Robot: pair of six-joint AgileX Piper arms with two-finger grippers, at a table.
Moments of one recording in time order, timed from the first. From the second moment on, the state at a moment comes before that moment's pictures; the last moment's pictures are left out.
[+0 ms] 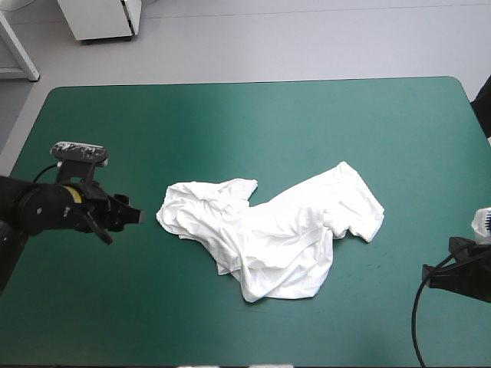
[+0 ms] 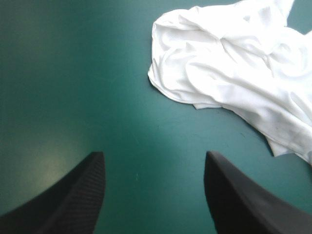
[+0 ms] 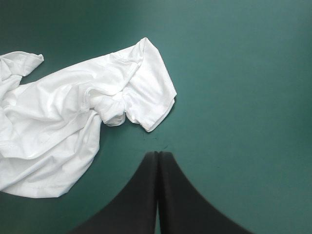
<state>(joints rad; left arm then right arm) -0.28 1.09 -1.25 0.03 1.26 -0.07 0.16 0.60 -1.14 -0.03 1.25 0.10</state>
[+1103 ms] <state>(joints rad) -0.28 1.83 -1.34 0.07 1.09 -0.05 0.16 0.60 -1.14 0.01 1.25 0.11</state>
